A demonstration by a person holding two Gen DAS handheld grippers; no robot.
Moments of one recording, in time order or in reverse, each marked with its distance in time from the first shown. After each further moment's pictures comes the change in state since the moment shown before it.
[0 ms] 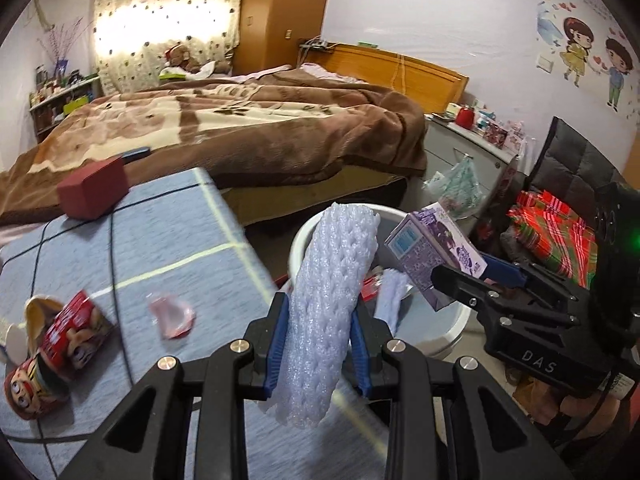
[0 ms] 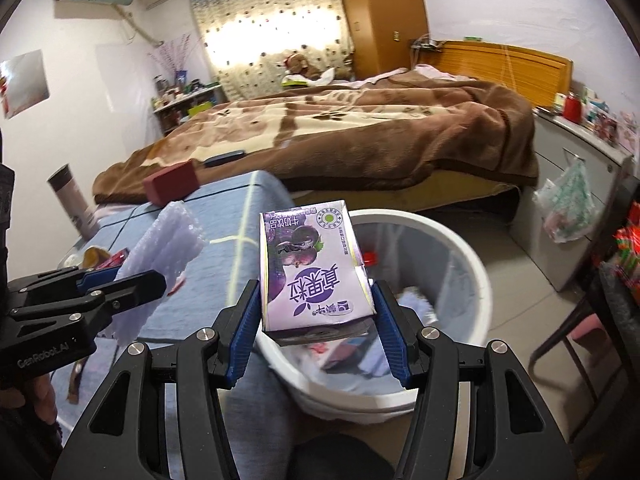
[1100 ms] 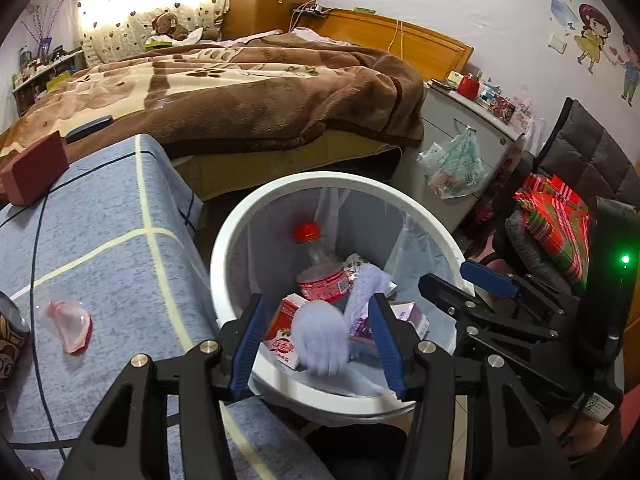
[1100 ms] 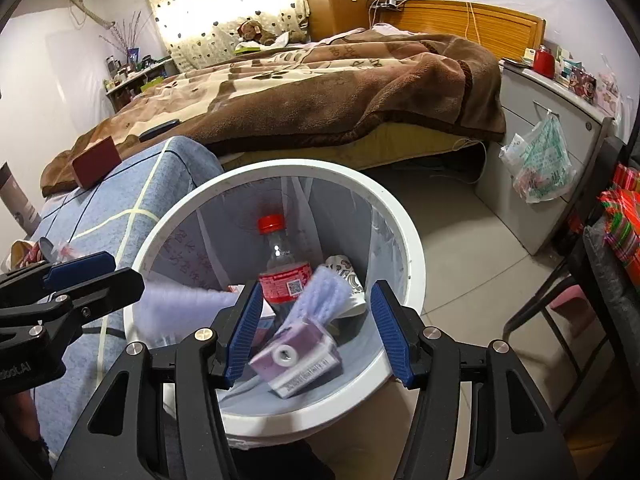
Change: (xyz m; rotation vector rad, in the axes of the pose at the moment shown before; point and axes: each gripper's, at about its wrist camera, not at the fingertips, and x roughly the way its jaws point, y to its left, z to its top) left arm 0.080 -0.043 0.008 -0.035 0.119 -0.018; right arm 0.039 -0.068 -0.015 0.060 0.128 -0.114
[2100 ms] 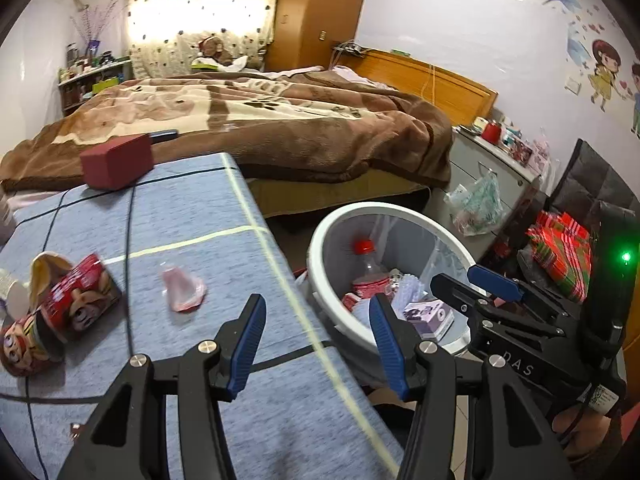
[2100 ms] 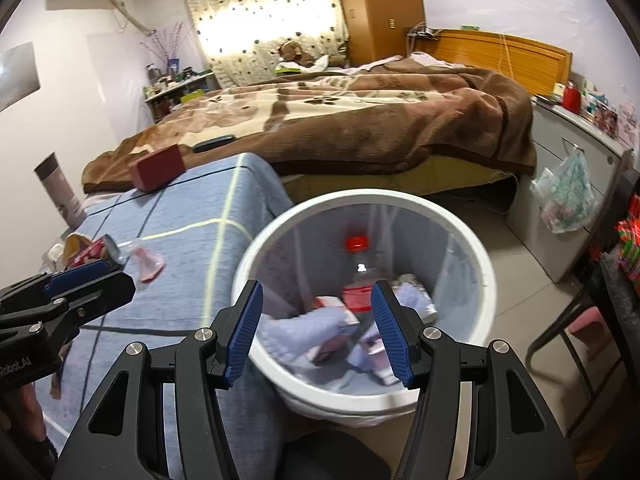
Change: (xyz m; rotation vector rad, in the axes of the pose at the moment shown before) left arm -0.085 0.053 -0.034 -0.089 -0.140 0.091; right arm -0.030 0.062 -0.001 -0.074 -0.088 0.101
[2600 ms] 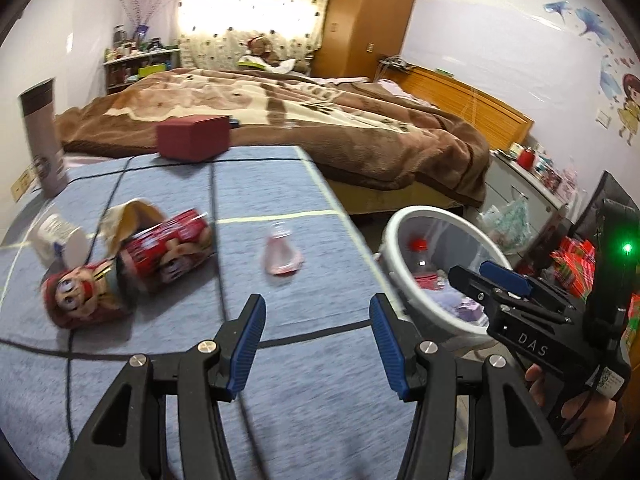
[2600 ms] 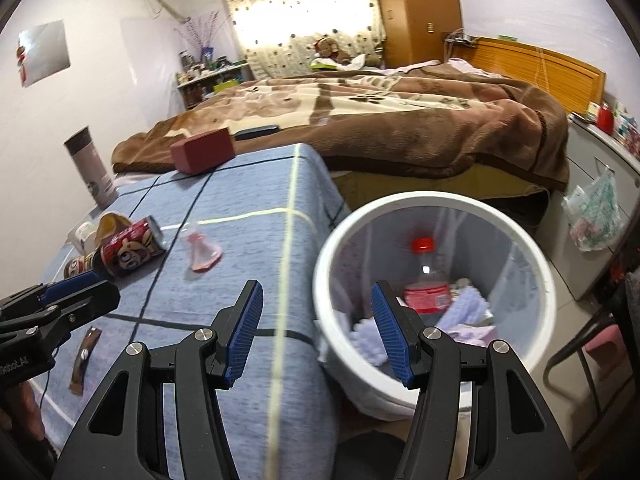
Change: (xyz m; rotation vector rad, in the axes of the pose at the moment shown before) left arm -0.039 0.069 -0.034 -0.117 -0.032 0.103; right arm 0.008 0.053 -0.006 -0.085 0.012 0.082
